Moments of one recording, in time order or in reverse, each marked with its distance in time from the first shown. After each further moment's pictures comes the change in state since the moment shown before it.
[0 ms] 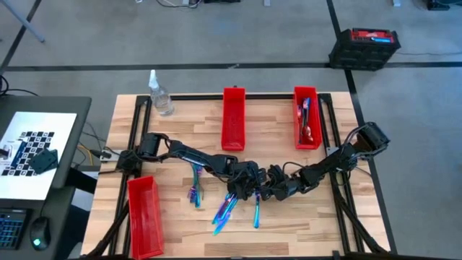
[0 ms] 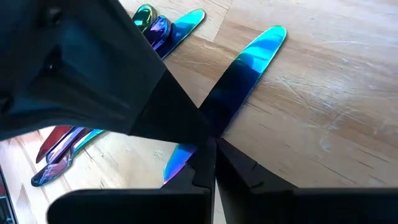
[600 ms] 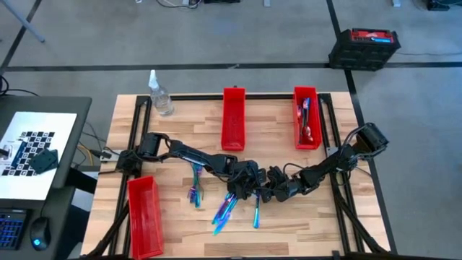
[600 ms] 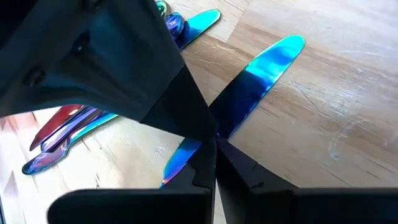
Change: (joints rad) left arm 0.003 0.004 -0.003 0.019 0.023 0.015; right arm 0.018 0.030 -0.006 0.068 0.040 -0.099
